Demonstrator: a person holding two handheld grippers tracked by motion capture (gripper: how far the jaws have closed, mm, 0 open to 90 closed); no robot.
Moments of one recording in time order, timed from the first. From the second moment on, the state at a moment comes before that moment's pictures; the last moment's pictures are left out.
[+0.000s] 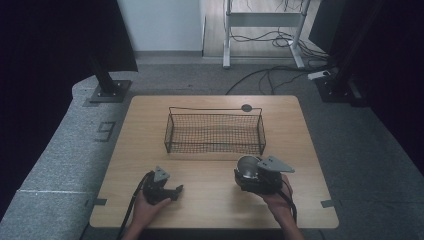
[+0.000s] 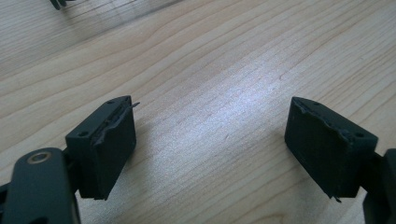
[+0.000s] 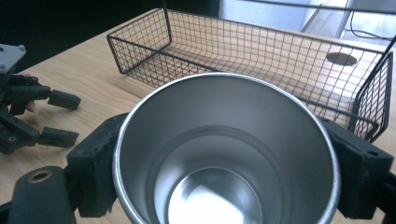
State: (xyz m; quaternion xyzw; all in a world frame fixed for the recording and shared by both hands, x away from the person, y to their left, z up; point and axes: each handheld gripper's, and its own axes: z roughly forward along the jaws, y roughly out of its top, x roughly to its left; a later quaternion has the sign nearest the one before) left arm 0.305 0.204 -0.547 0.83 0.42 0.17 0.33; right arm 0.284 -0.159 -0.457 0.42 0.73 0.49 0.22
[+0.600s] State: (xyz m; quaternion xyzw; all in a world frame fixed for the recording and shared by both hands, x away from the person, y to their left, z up) left arm 0.305 0.204 -0.547 0.83 0.42 0.17 0.33; right arm 0.293 -0.153 -0.437 0.41 0.73 0.49 0.23
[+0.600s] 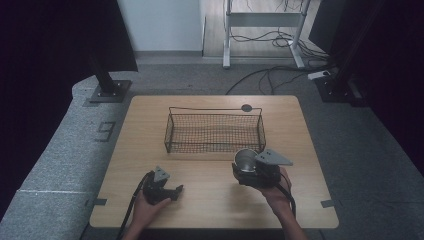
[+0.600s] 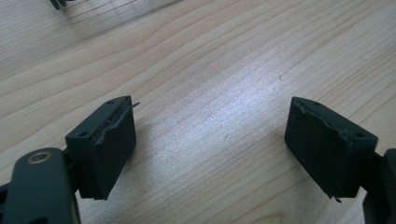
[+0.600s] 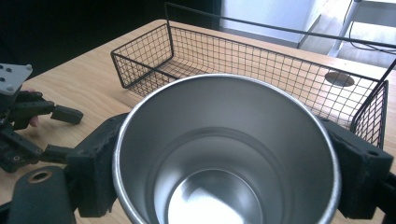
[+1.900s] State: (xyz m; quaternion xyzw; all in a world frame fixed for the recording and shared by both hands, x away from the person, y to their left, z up) left arm 0.305 0.204 -0.547 0.83 0.42 0.17 0.33; right arm 0.325 -0.138 -0.403 0.40 0.73 0.51 0.22
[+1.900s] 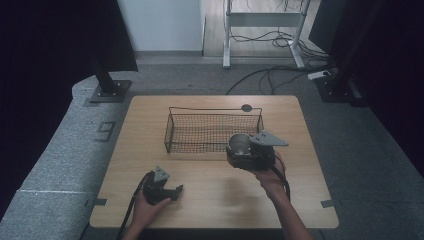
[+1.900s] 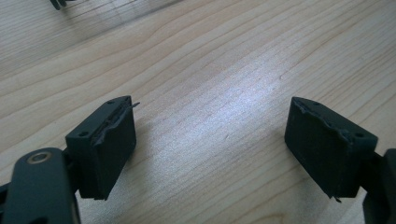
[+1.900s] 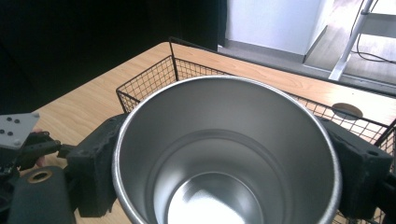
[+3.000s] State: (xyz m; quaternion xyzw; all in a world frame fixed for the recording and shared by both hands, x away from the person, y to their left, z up) left arm 0.305 0.204 -0.547 0.83 0.42 0.17 0.33; right arm 0.366 -0.124 -0.390 0.42 0.72 0.50 0.23
